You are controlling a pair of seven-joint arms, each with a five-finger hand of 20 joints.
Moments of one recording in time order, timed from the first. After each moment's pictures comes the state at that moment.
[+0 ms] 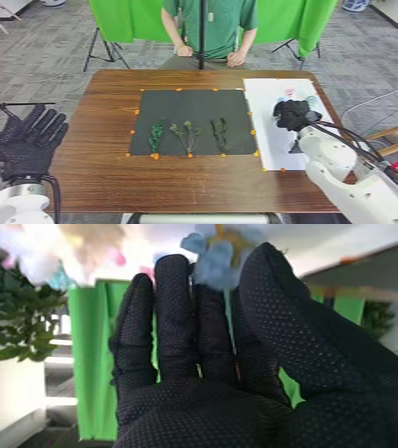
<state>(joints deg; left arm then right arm) 133.0 -58.4 -104.6 -127.2 11.5 20.3 25.3 -85.6 -43.2 64.0 -102.6 -135.9 -7.7 25.3</state>
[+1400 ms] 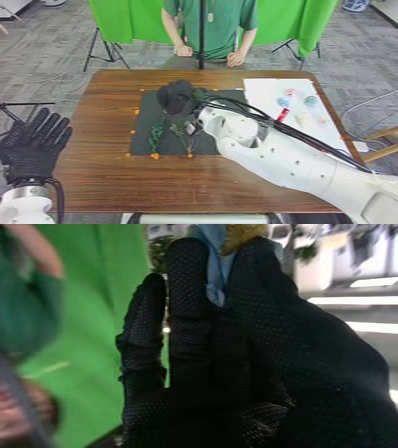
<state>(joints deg) 133.4 -58.0 -103.6 -127.0 8.7 20.4 25.1 -44.6 -64.7 19.1 -88.6 -121.8 7.5 9.5</state>
